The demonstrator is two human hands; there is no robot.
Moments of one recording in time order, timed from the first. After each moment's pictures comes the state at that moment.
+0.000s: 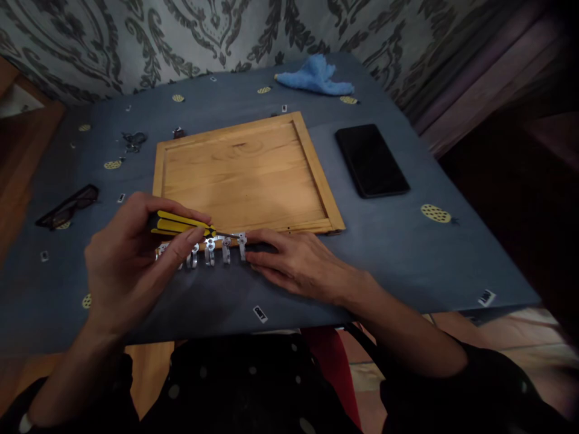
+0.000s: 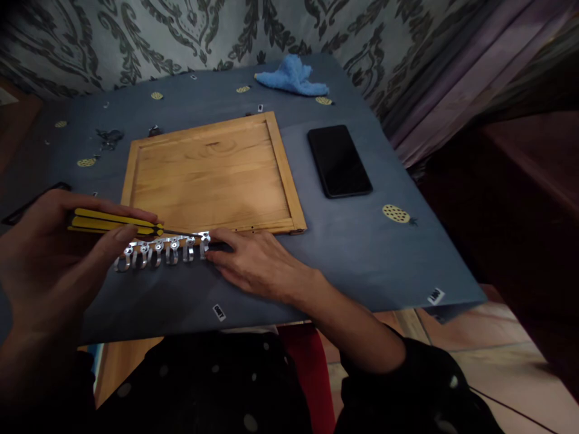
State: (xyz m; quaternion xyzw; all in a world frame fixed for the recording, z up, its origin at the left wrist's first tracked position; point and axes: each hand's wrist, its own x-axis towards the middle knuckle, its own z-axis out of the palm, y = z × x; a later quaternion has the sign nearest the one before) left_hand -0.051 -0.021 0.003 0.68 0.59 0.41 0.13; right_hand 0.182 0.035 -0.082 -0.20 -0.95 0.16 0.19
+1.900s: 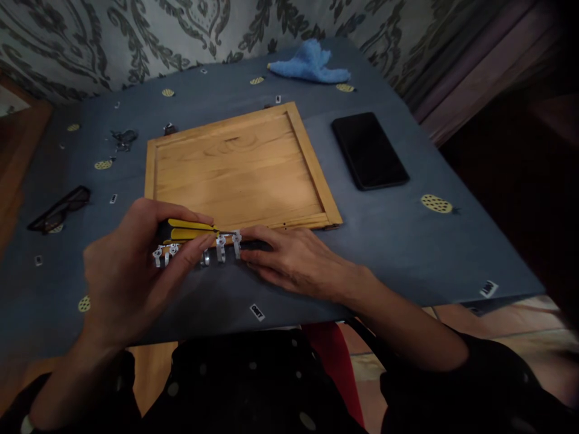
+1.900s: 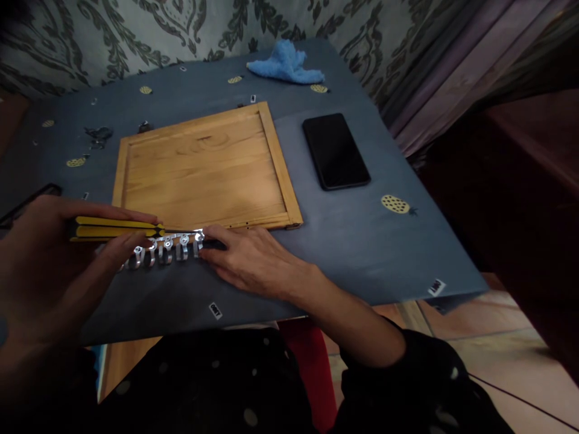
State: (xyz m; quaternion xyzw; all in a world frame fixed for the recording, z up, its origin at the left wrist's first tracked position) left_hand -0.047 -0.024 0.004 0.75 0.60 0.29 -0.02; right_hand 0.183 0.035 -0.081 -0.20 -0.95 0.16 0.16
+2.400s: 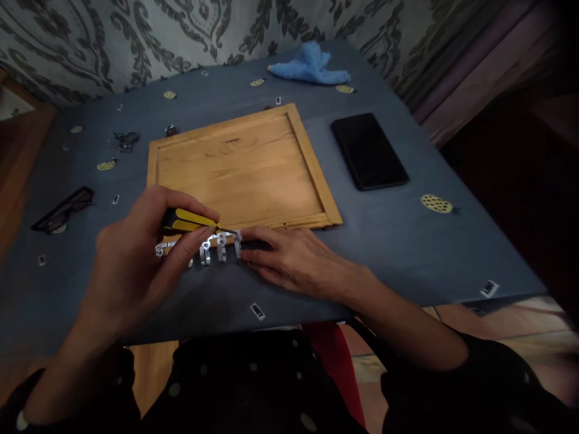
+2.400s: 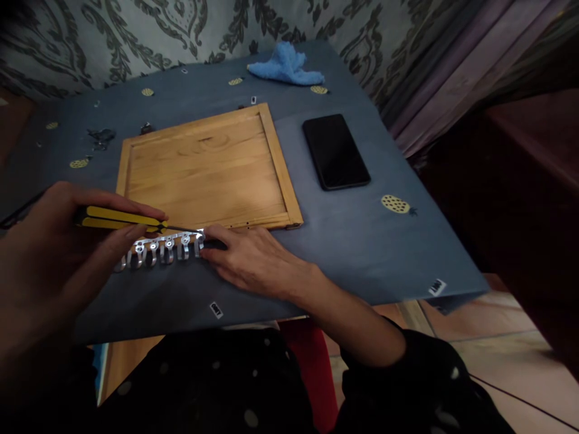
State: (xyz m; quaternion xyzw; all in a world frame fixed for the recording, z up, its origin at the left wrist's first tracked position) left_hand -0.046 -0.015 0.012 0.75 0.58 0.30 0.09; right_hand 0.183 0.035 -0.078 -0.20 -0.95 0.17 0.15
